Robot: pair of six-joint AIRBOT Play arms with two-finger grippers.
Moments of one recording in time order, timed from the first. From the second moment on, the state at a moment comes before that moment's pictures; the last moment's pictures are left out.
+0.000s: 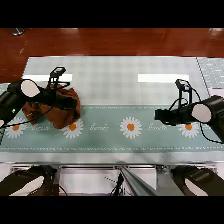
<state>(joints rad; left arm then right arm) -0.19 -1.16 0.90 1.19 -1.03 -1.37 0.35 -0.89 0.78 -1.54 1.19 2.08</state>
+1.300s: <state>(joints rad) -0.19 -1.16 0.92 1.24 -0.93 -1.35 0.35 -0.89 0.78 -1.62 1.15 2.09</state>
